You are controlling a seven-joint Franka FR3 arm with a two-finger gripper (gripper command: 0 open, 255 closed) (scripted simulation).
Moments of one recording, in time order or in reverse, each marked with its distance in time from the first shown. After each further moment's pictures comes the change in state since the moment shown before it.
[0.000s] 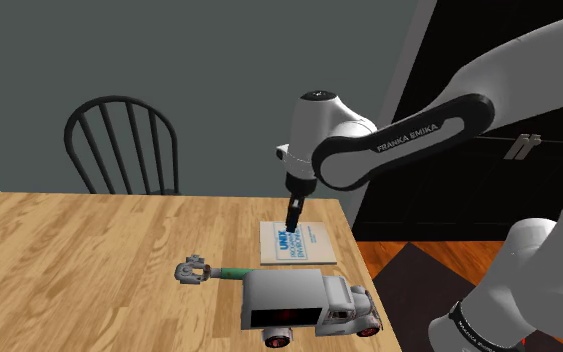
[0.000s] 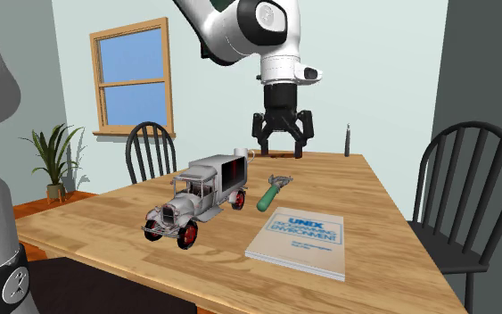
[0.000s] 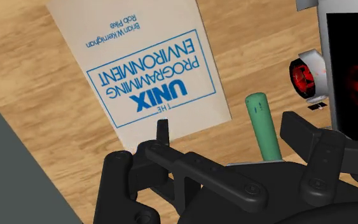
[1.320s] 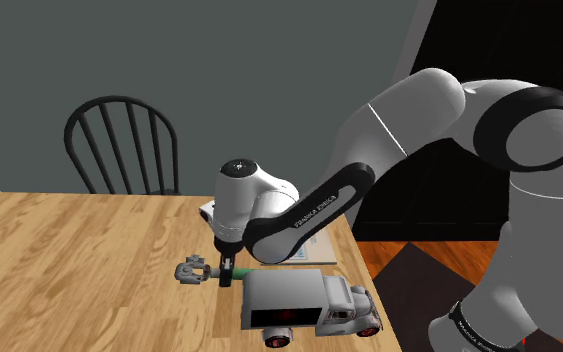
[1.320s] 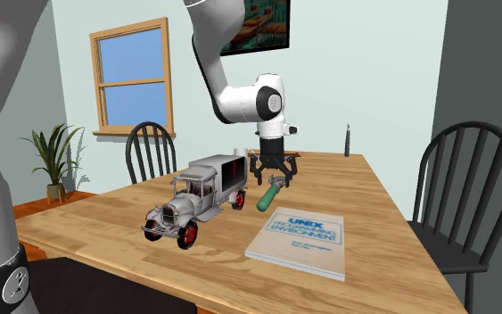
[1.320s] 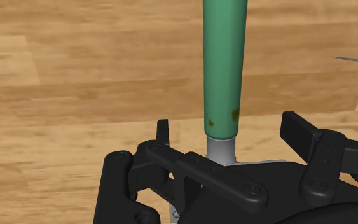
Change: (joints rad) arm 0.166 0.551 0.068 0.350 -0.186 0.261 0.033
